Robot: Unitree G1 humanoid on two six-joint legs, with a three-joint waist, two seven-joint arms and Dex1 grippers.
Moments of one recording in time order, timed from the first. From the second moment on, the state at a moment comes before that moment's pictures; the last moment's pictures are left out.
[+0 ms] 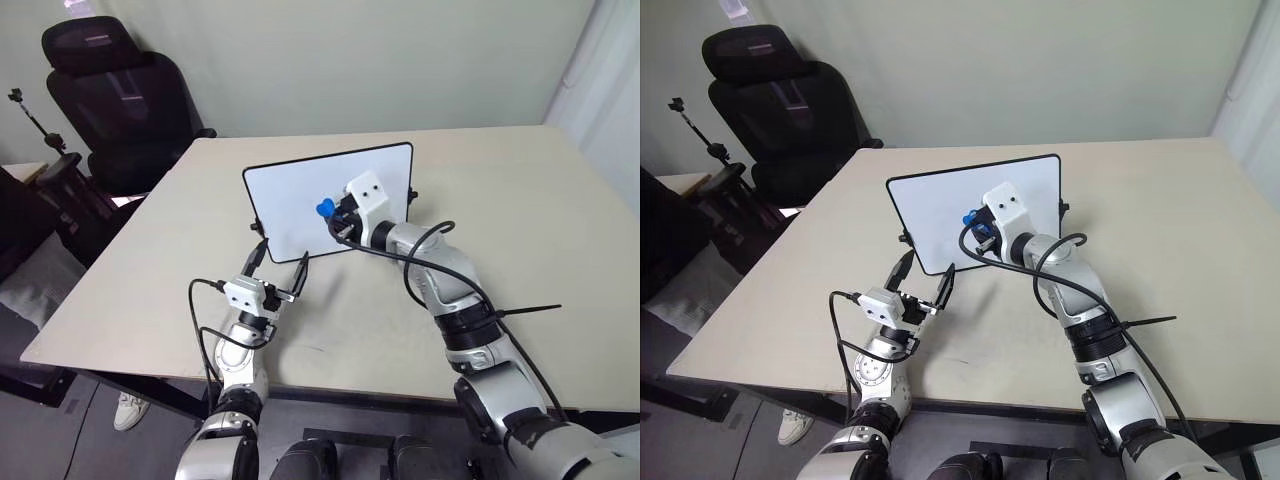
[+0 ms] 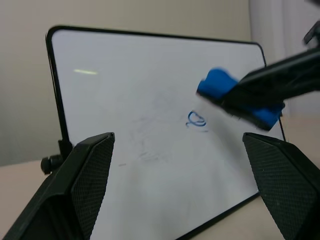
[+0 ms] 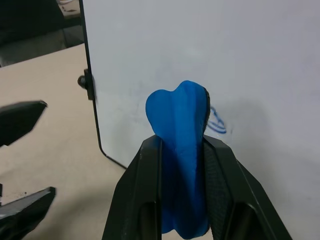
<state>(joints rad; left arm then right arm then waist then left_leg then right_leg) -0.38 0.04 0.18 0.84 -0.24 -0.99 -0.63 -0.77 -0.11 0.19 0.09 0.13 0.74 0.42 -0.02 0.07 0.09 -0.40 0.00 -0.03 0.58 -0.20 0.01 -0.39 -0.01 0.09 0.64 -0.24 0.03</state>
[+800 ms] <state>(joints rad) -0.25 0.06 0.09 0.43 -0.23 -0.57 -0.51 -0.74 -0.10 0.19 0.05 0.13 0.72 0.42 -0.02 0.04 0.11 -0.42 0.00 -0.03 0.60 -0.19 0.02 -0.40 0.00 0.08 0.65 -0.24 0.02</state>
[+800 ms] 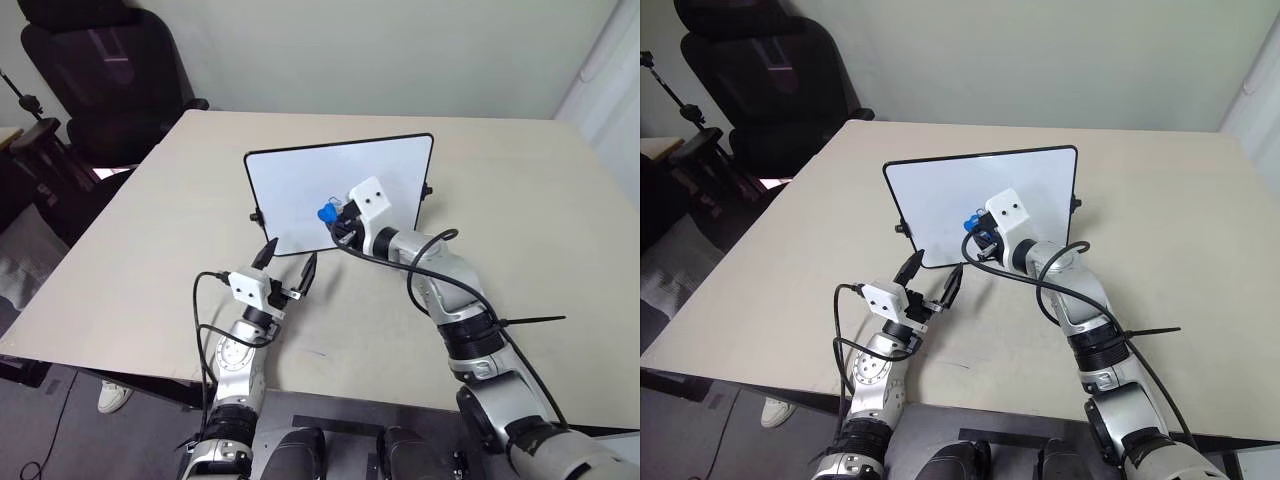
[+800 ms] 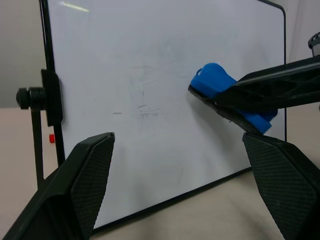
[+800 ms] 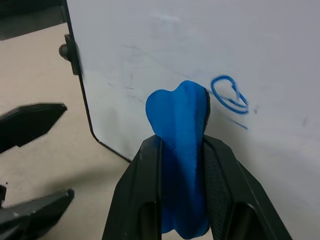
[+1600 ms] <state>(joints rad) -0.09 0.00 -0.08 -0.11 -0.11 -0.19 -0.28 -0.85 -0.08 0.19 0.27 0.04 0.62 0.32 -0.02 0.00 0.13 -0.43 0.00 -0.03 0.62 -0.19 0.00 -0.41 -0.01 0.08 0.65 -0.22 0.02</state>
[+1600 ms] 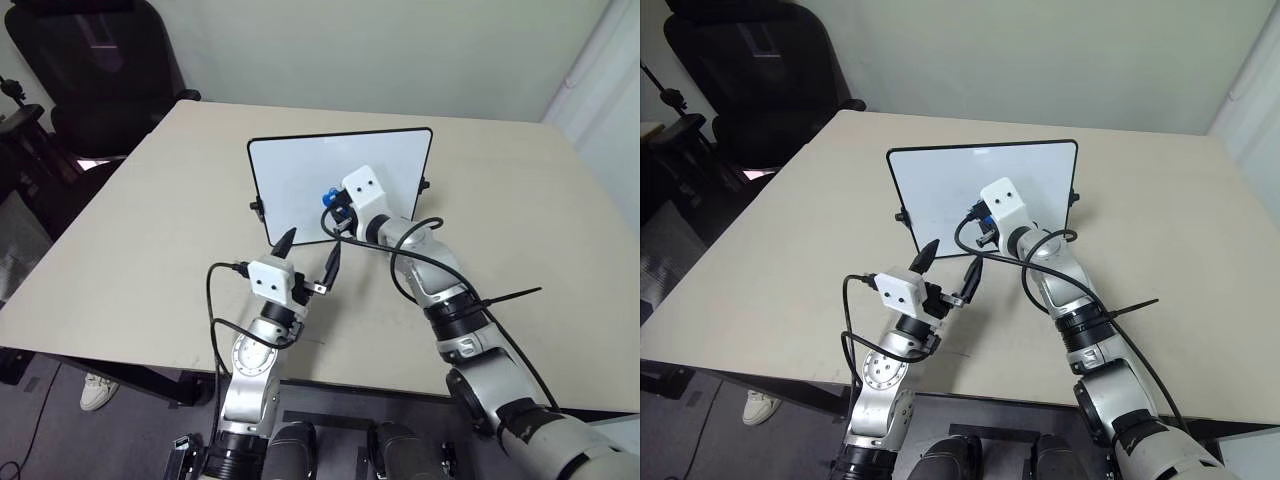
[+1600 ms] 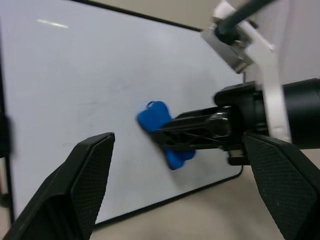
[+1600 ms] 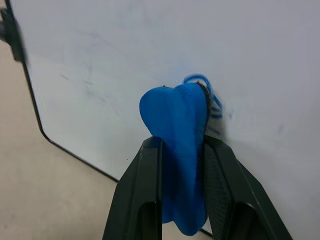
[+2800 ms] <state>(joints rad) -0.15 0.07 -0.01 -0.01 -0.17 -0.16 -0.30 -0.97 -0.08 0.11 0.32 0.06 0.66 0.30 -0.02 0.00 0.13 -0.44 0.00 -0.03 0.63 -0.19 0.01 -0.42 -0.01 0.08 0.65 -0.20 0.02</state>
